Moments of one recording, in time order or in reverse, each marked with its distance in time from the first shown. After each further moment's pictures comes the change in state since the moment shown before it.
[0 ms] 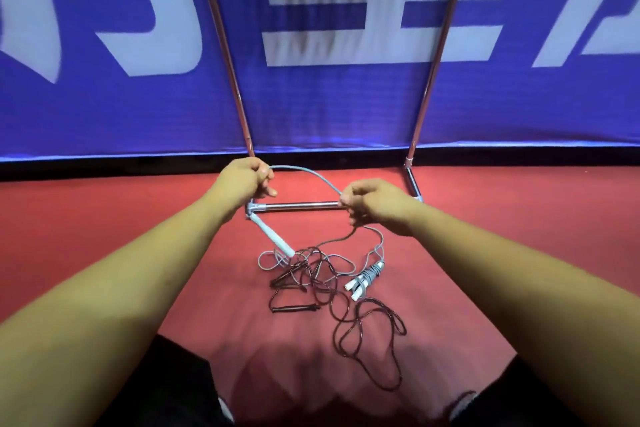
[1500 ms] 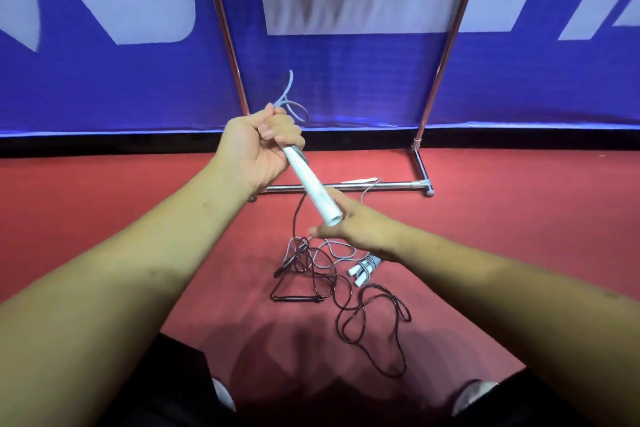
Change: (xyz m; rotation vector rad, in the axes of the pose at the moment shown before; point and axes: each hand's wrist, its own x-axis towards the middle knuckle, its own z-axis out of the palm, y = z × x) left_hand -0.006 0.044 0.021 -1.583 -0.323 -0.274; right_hand -0.003 0.027 0.056 -0.059 -0.165 -0.013
